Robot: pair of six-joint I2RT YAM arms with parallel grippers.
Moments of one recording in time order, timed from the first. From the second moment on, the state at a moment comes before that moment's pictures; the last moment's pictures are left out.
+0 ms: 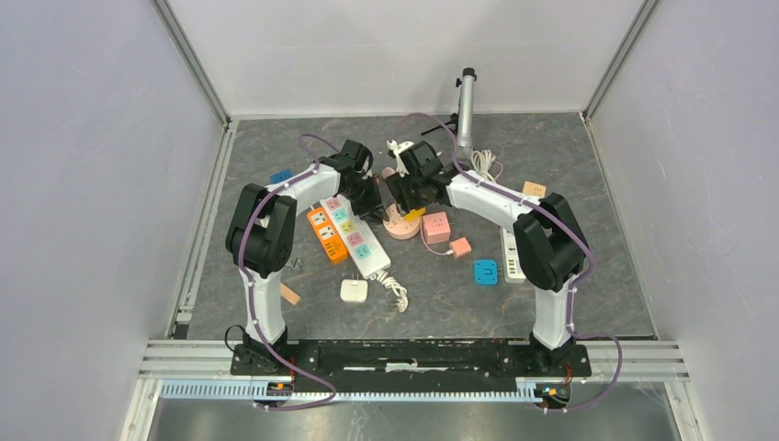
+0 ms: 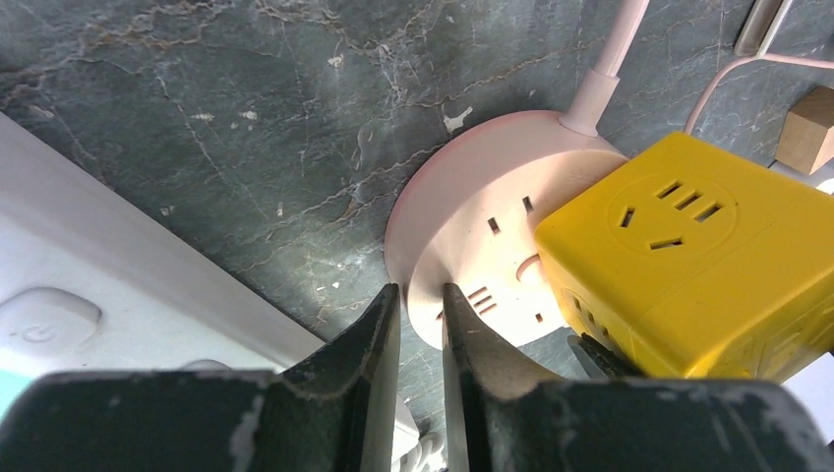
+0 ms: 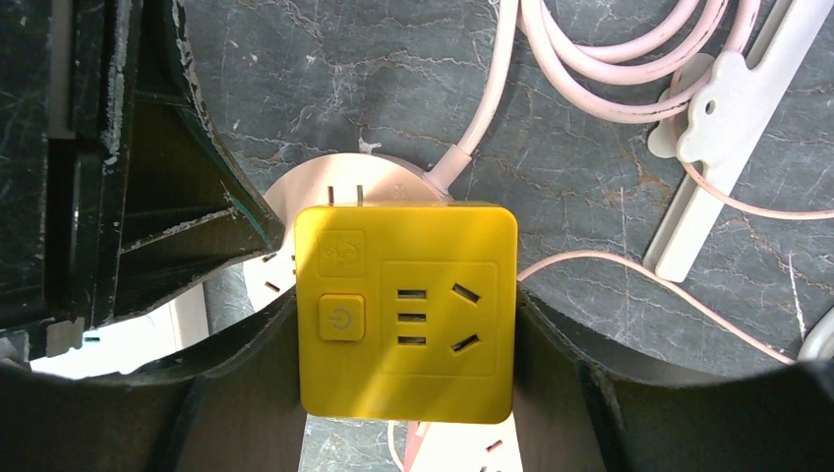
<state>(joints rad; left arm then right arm) -0.42 2.02 1.41 -0.59 0.32 -0.65 0.66 1.95 1.49 -0.45 0.05 0.12</state>
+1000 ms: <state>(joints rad) -0.41 1.99 1.33 -0.47 0.34 -0.65 0.64 1.90 1.32 -0.21 -0.07 0.19</state>
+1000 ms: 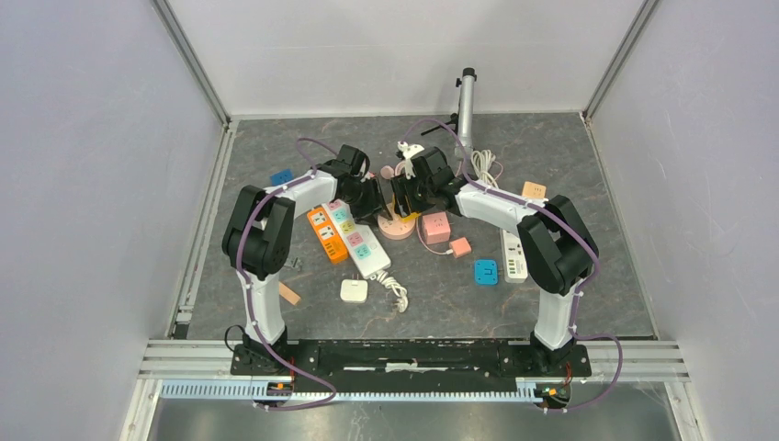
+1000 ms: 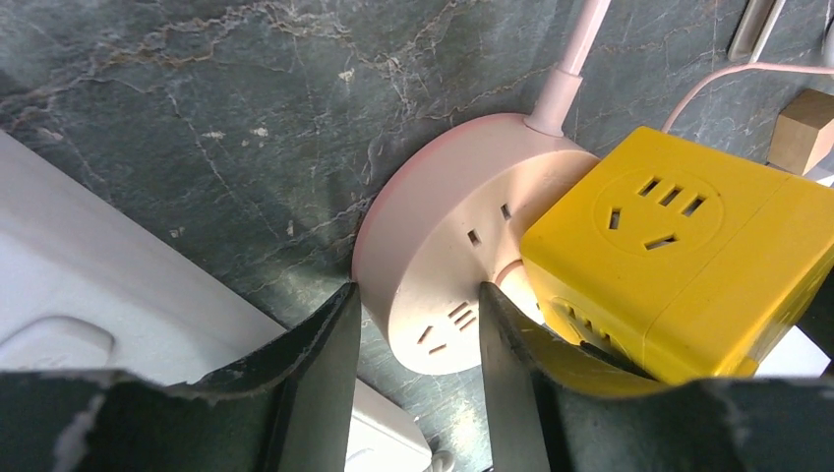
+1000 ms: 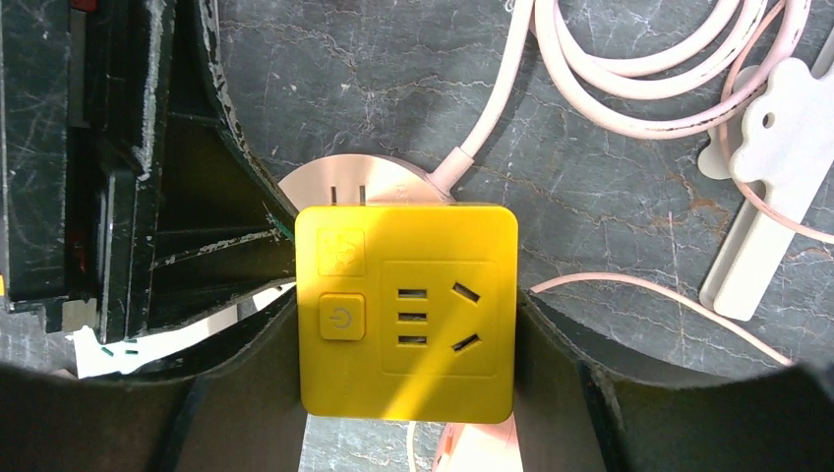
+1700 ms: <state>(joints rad) -0.43 2.02 1.40 -0.57 0.30 -0.65 0.61 1.89 1.32 -0.21 -0.11 0.24</state>
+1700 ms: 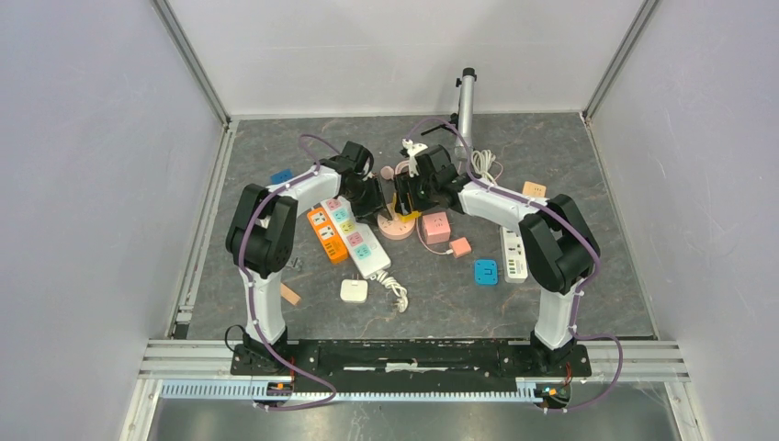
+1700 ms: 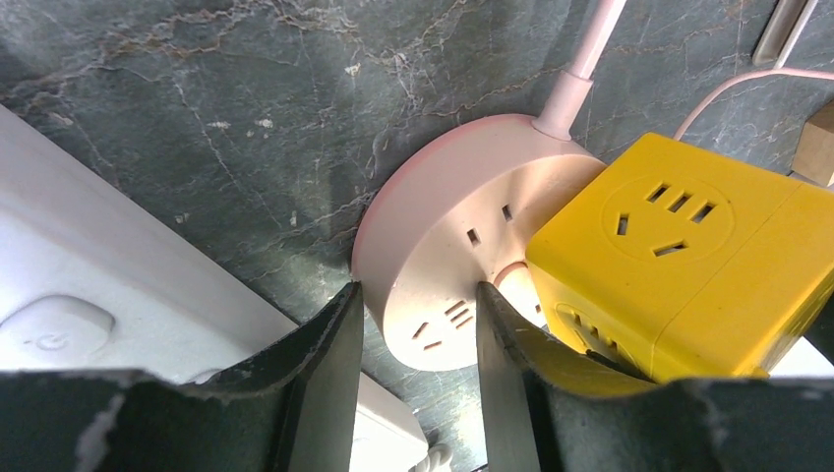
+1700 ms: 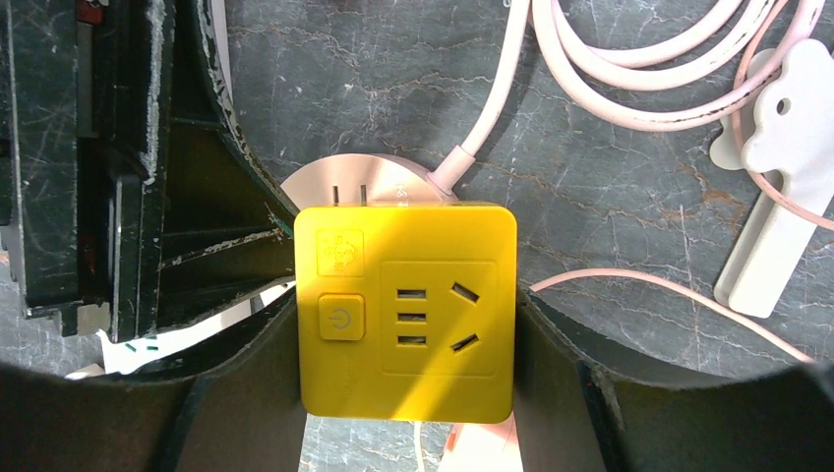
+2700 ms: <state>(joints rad) -0.43 2.03 1.46 -0.63 0.30 -0.63 0.59 1.57 1.23 0.02 -0.02 0.15</state>
